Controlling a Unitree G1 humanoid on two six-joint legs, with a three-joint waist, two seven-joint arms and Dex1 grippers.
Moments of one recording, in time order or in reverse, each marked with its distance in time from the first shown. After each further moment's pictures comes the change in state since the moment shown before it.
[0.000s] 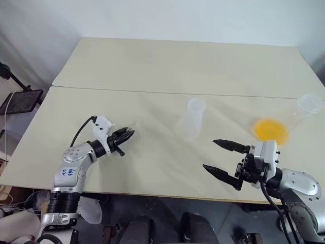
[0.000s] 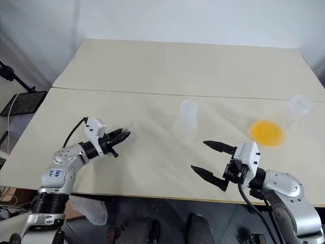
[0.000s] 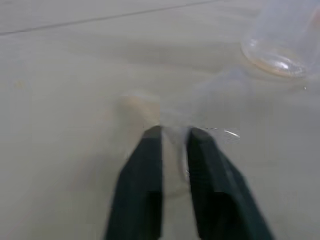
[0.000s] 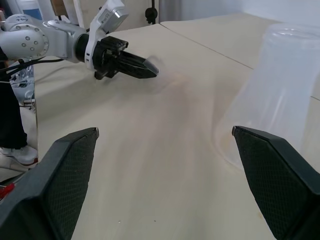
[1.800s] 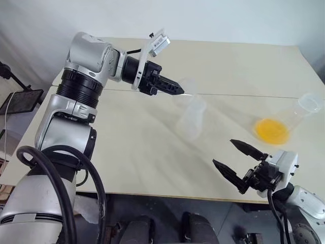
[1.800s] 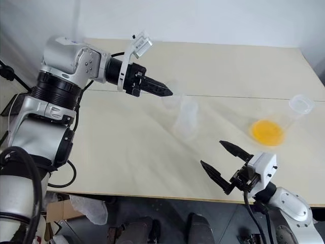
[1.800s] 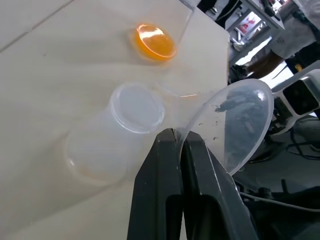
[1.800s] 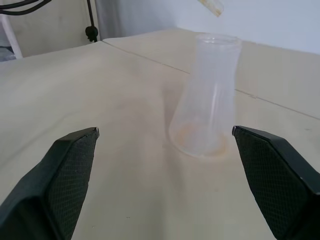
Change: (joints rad) left arm -1.165 0.008 -0.449 0.549 -0.058 0.866 -0.575; right arm 0.189 0.153 -0.091 -0.114 -0.033 -0.071 -0.167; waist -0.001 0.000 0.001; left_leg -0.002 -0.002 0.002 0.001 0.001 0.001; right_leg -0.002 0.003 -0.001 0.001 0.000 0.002
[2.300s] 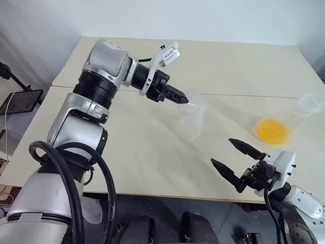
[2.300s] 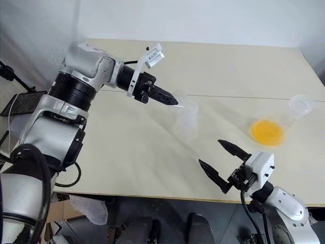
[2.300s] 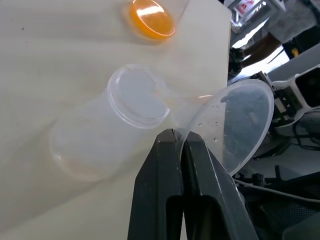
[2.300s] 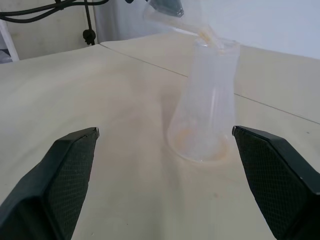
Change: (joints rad) left arm -0.052 -0.100 -0.046 0.165 0.109 -0.084 -0.042; right arm -0.008 0.008 0.020 0.001 -0.014 -0.018 -0.024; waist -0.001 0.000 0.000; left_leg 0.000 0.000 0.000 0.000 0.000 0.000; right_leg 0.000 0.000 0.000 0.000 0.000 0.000
